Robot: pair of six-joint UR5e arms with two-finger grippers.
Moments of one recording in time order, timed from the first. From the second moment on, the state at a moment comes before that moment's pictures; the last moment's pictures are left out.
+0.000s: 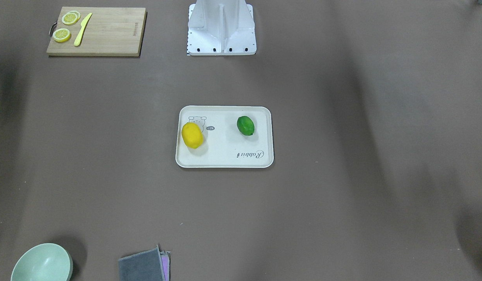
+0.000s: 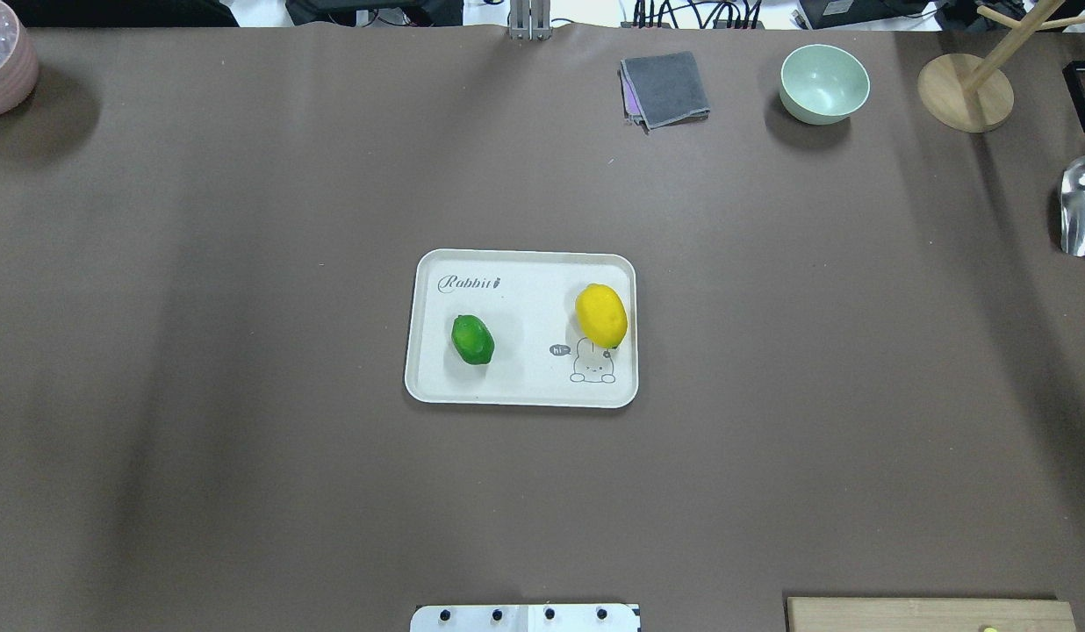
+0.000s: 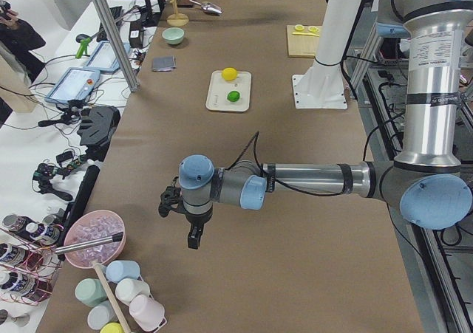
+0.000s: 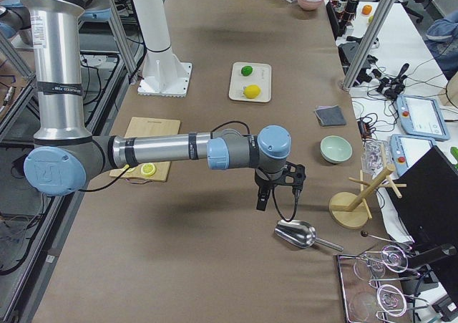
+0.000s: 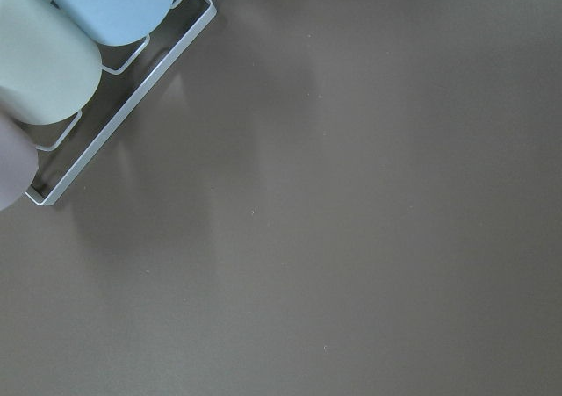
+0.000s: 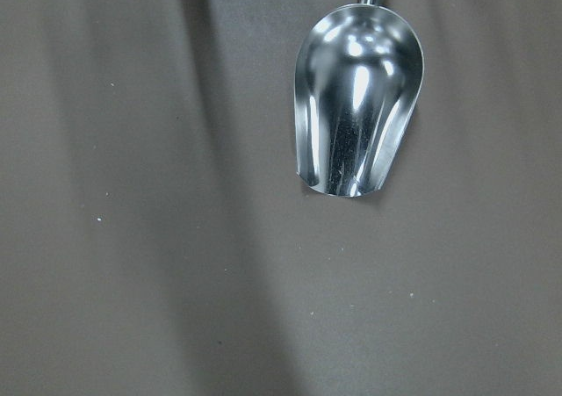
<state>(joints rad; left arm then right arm) -1.52 -1.54 -1.59 -1.76 -2.26 -0.02 1.52 -1.56 1.69 -1.60 2.37 0.31</state>
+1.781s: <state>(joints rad) -1.53 -1.51 -1.67 -1.67 -2.34 -0.02 1.54 -1.60 1.75 -1.65 2.37 0.30</state>
